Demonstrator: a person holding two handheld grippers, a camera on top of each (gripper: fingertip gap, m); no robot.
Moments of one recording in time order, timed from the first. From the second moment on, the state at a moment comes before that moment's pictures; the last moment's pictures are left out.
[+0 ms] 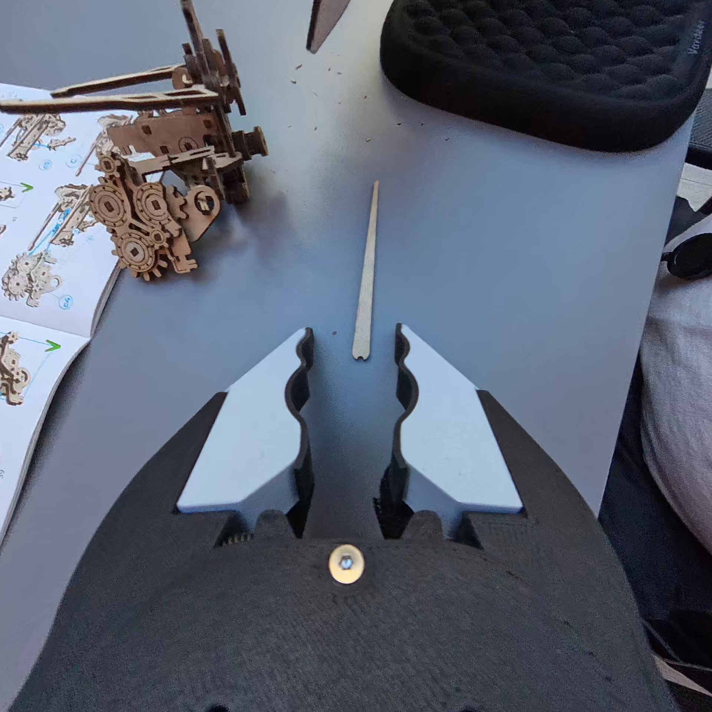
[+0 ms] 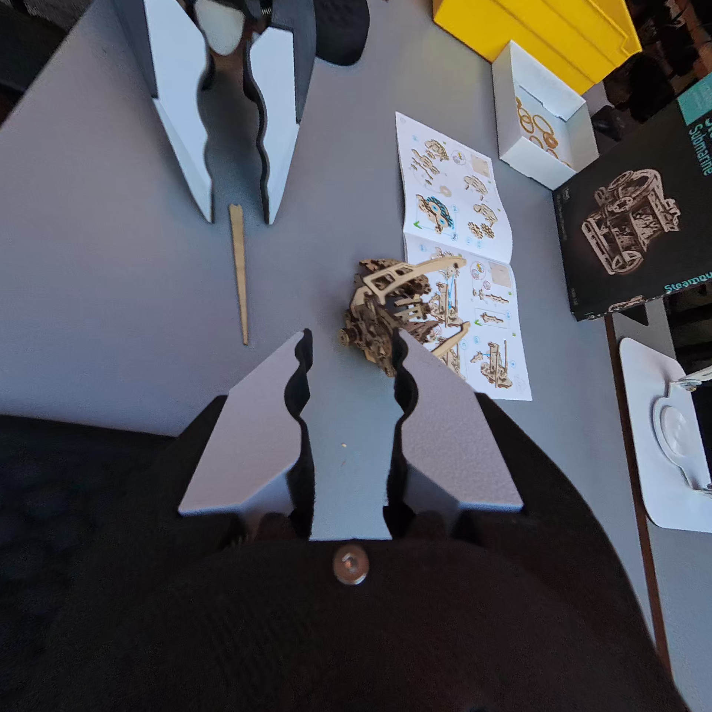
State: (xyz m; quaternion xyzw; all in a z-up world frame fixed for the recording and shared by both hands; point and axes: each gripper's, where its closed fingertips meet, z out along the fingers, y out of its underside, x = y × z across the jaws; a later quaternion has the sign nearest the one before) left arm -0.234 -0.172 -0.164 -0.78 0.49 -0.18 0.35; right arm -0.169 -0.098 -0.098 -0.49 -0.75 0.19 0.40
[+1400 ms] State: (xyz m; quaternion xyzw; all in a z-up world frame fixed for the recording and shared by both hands) left arm -0.243 -0.047 -0.158 -0.78 0.49 -0.10 0.38; right arm -0.153 -0.070 -0.100 -0.78 -0.48 0.21 0.33
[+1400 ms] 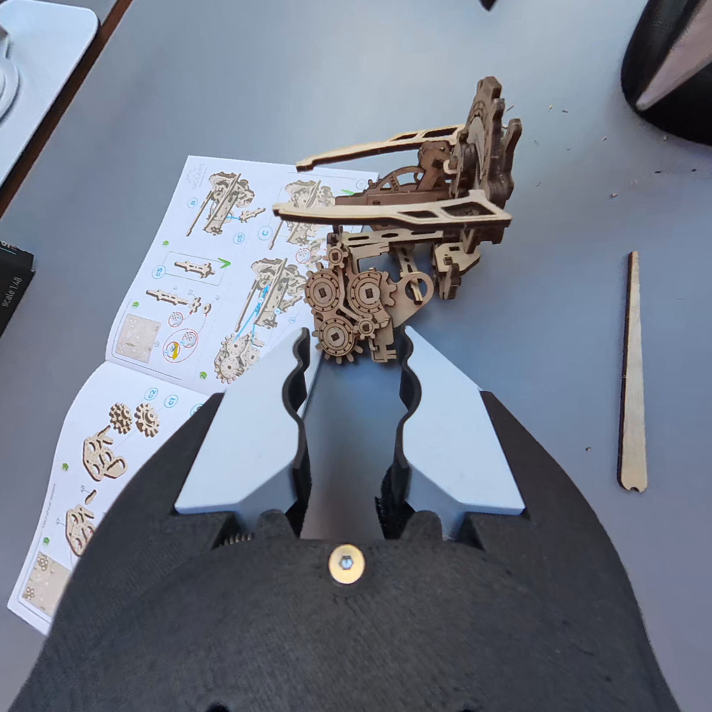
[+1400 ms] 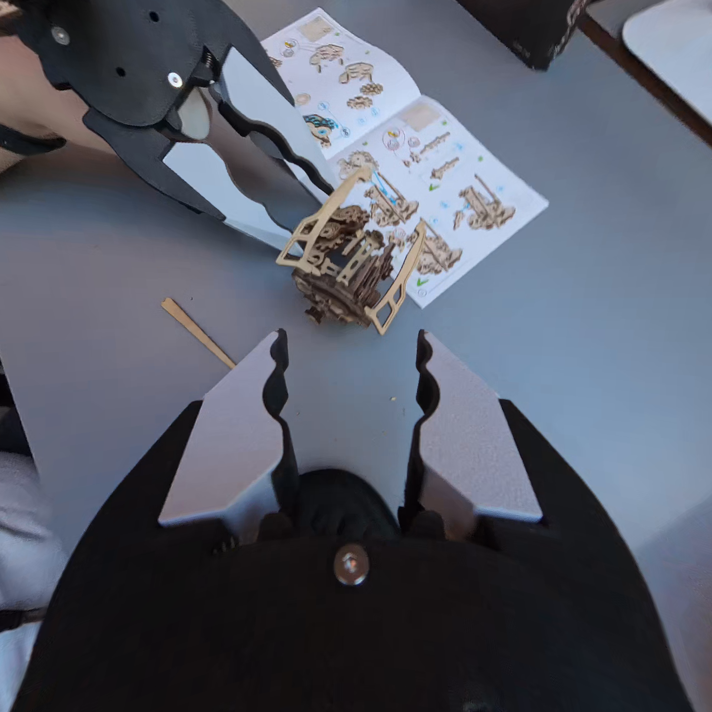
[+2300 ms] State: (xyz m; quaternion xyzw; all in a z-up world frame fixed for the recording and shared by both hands) left arm -0.236 -0.051 -0.161 -0.78 0.49 -0.14 0.37; right arm -0.175 -0.057 -0.117 -0.72 -0.48 -0.09 0.49
